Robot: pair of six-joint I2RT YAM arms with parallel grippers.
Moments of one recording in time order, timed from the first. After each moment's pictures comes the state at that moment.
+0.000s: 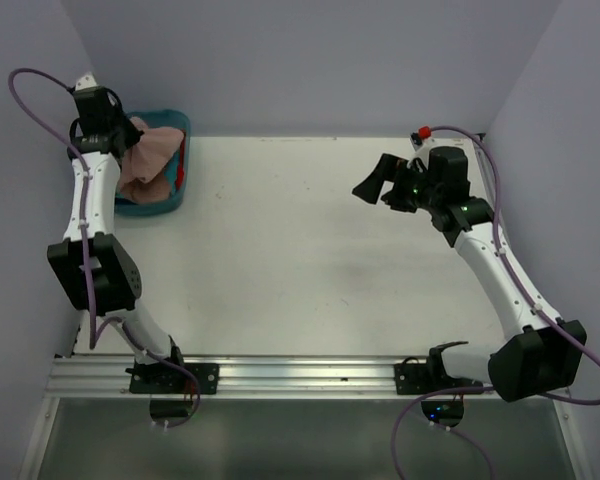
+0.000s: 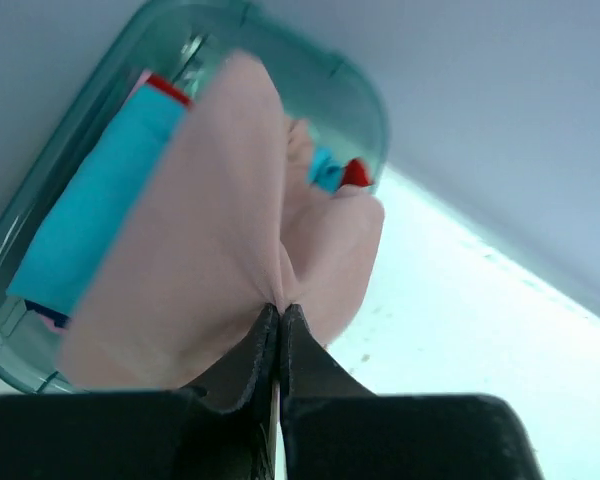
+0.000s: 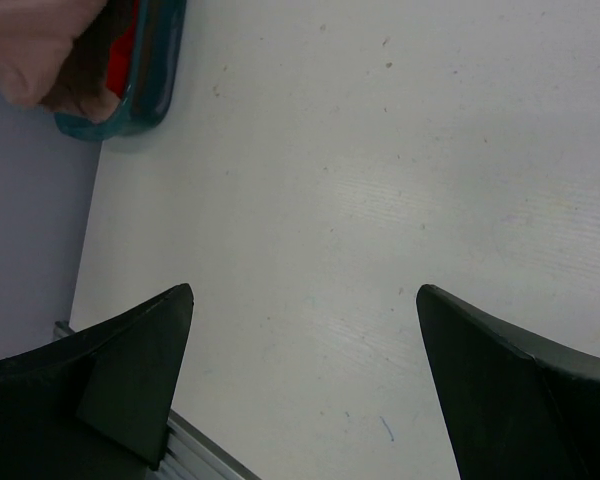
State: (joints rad) left arm 0.24 1.84 1.75 -0.46 -0.05 -0.42; right arm 0.22 1.26 1.18 -0.42 -0.36 0.50
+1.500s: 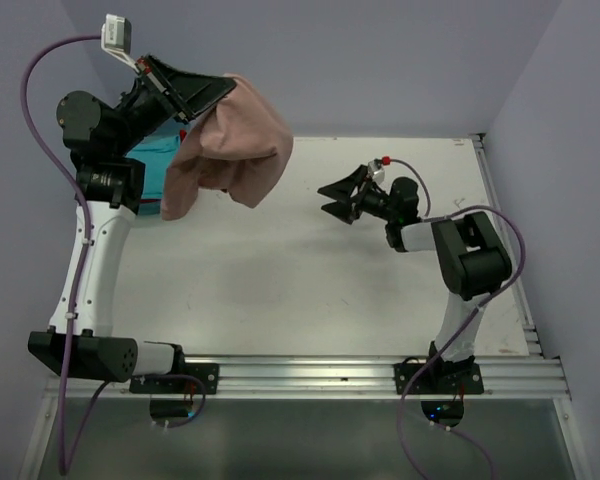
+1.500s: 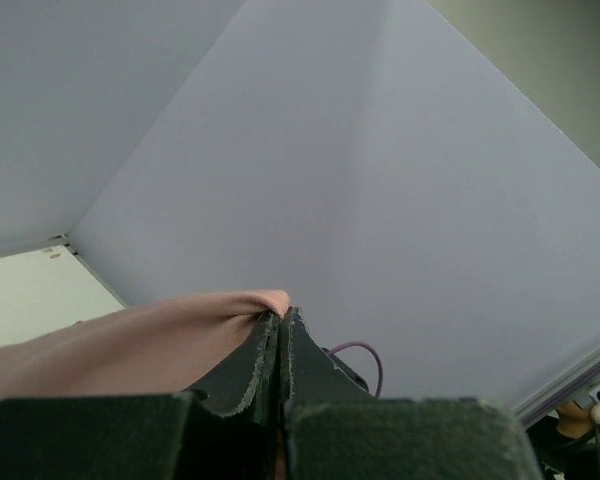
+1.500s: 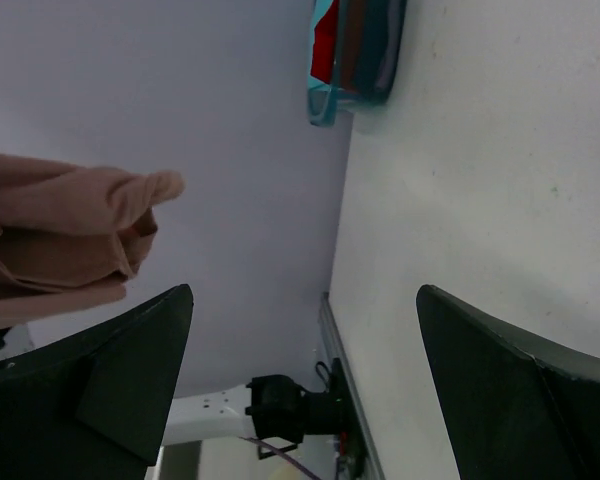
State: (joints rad) left arm -0.08 1.34 1.63 0.24 0.81 -1.21; right arm 0.25 1.87 0.89 0.91 -0.78 1.27
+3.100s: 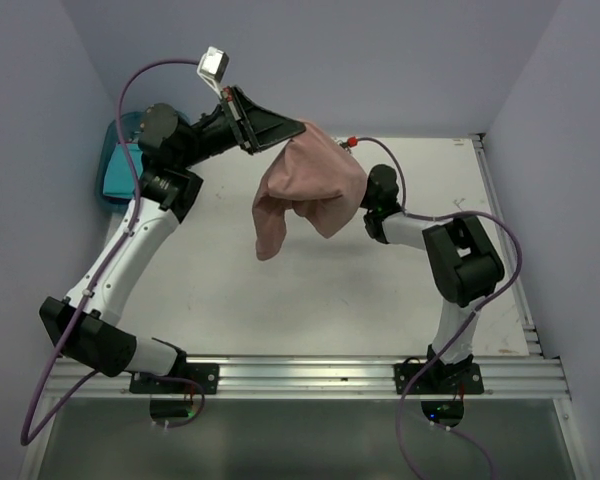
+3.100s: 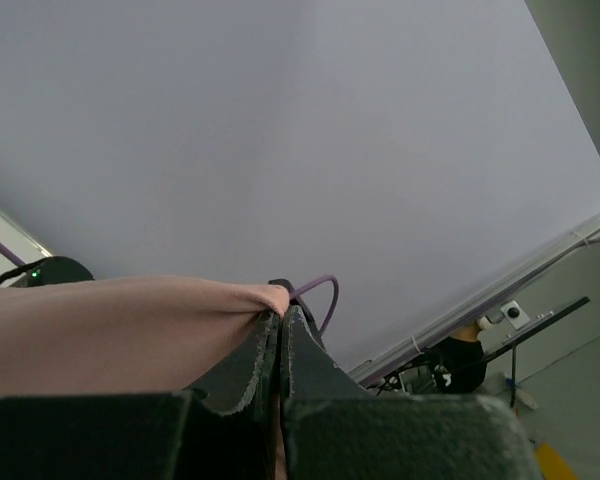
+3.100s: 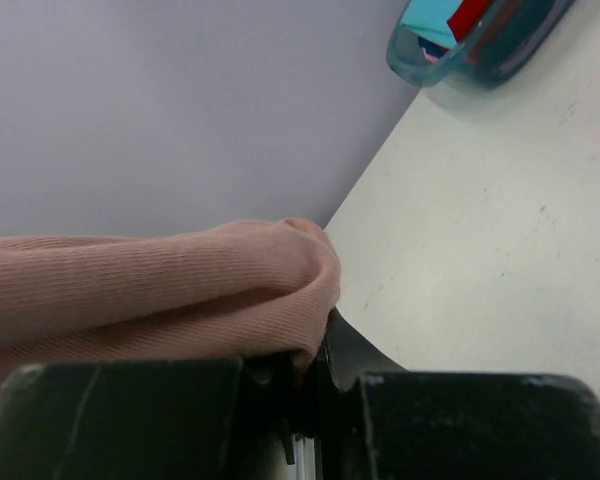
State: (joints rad) left arm -0.39 1.41 1.51 0.32 0.80 -1.27; right arm 0.41 1.93 1.09 1.02 -0.91 1.18
